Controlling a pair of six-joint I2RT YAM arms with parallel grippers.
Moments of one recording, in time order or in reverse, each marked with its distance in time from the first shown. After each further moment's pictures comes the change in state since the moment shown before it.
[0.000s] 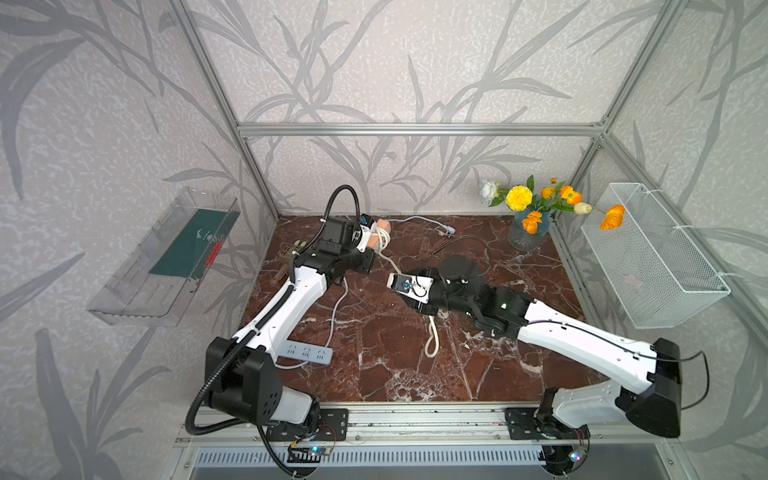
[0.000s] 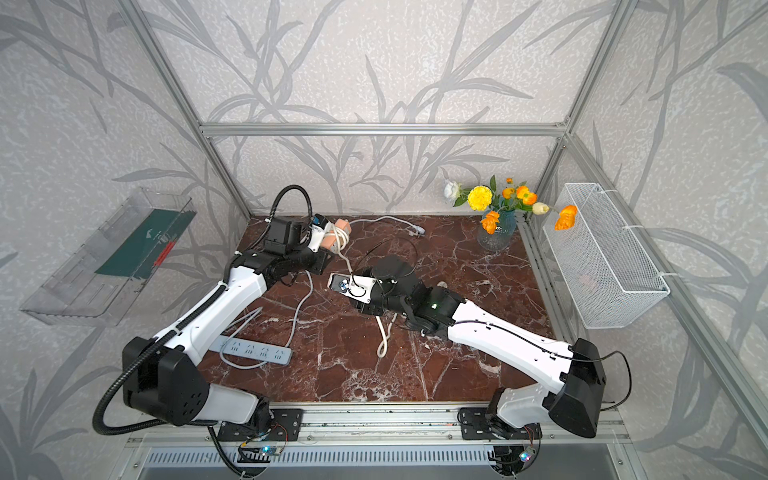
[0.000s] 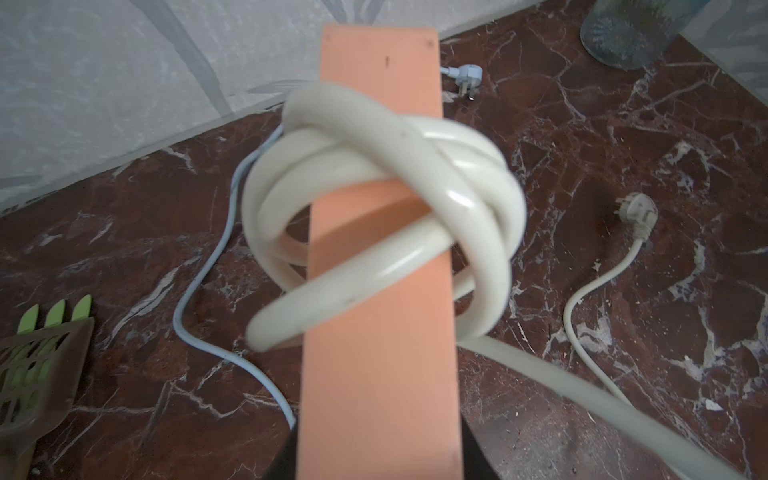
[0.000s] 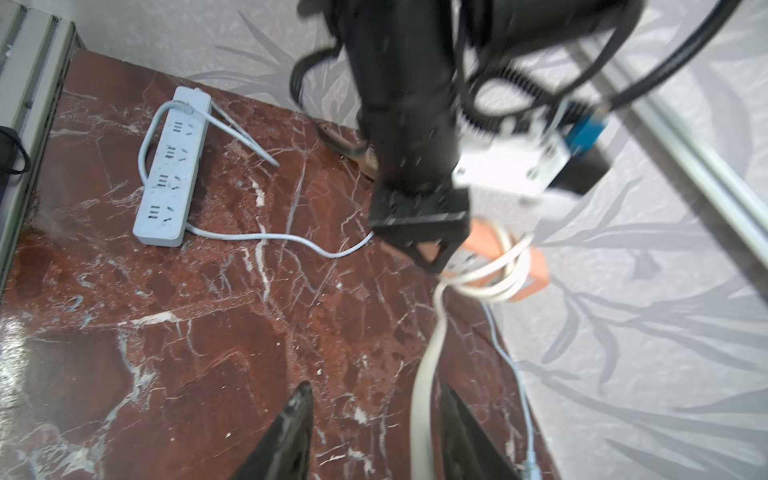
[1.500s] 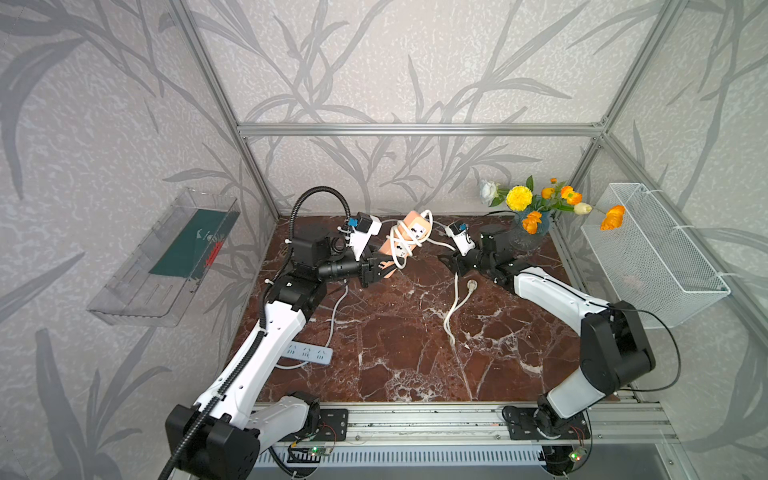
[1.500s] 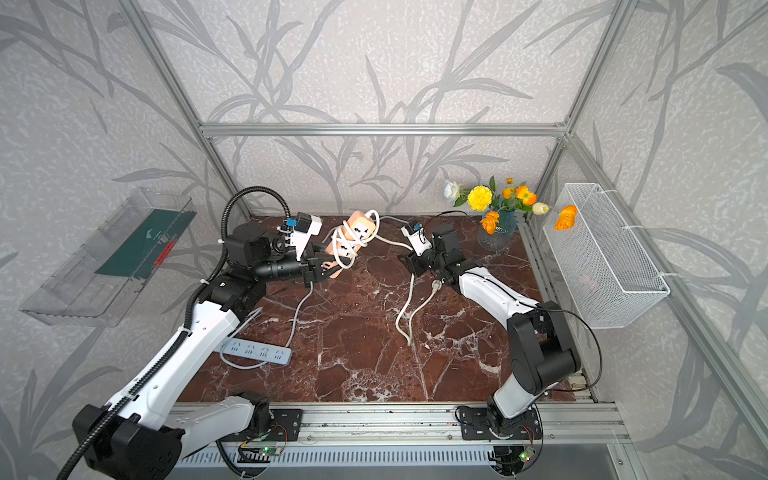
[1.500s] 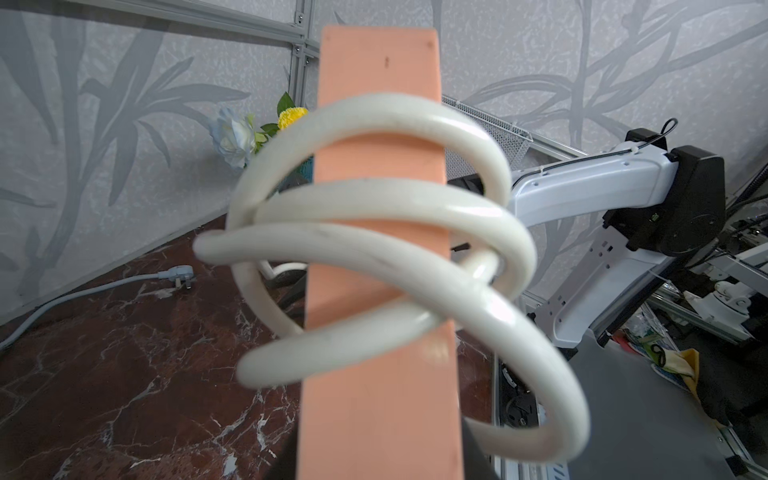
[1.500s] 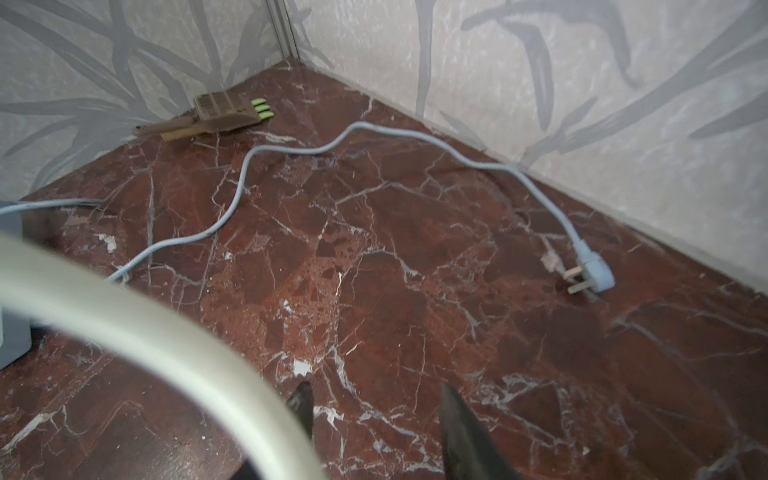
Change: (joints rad) left arm 0.036 -0.323 -0.140 0.355 0.771 -0.235; right arm -0.597 0.275 -0.180 0.257 -0.373 0.503
